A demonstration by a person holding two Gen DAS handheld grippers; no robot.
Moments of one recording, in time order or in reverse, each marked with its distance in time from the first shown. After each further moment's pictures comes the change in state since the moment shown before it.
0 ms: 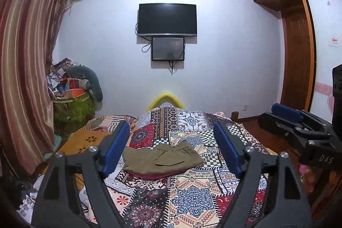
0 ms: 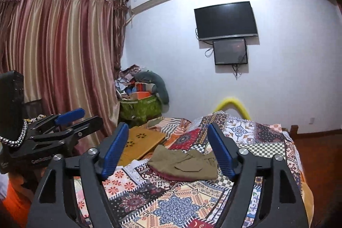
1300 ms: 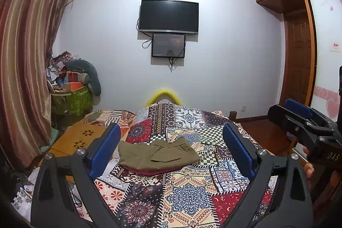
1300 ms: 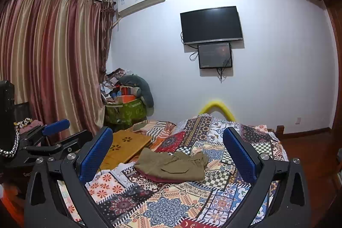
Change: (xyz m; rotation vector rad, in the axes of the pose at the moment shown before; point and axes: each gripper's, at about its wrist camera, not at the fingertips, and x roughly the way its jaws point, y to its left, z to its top) left arm 0.008 -0.004 -0.010 -0.042 0.016 -0.001; right arm -0.018 0.002 0.005 -0.004 -0.035 -0.102
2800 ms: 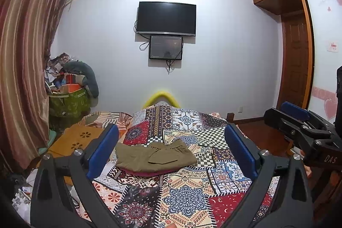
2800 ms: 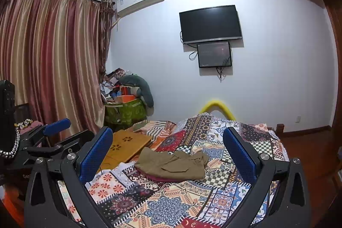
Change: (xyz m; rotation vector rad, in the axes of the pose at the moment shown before) left arm -0.002 0.003 0.000 0.006 -0.015 -0.024; right arm 0.001 -0.003 -0.001 0.008 0.003 0.001
